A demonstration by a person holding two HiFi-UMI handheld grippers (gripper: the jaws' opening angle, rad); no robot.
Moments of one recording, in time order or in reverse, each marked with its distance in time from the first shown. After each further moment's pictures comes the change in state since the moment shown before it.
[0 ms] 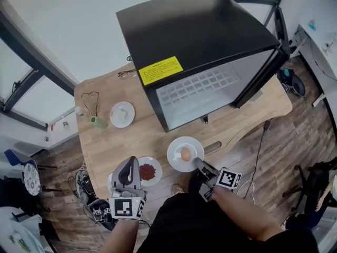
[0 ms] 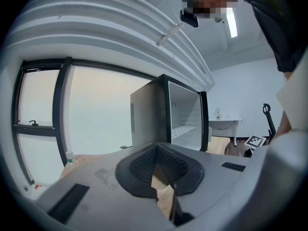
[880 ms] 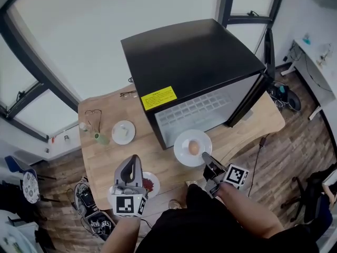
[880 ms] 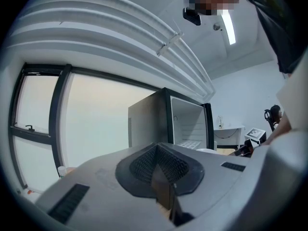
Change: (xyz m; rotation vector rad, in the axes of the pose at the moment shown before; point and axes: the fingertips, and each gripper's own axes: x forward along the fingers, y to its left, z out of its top) left arm 0.040 -0.001 0.061 -0.004 -0.123 0.010; right arm -0.003 0.074 0.116 -0.139 -0.116 0.108
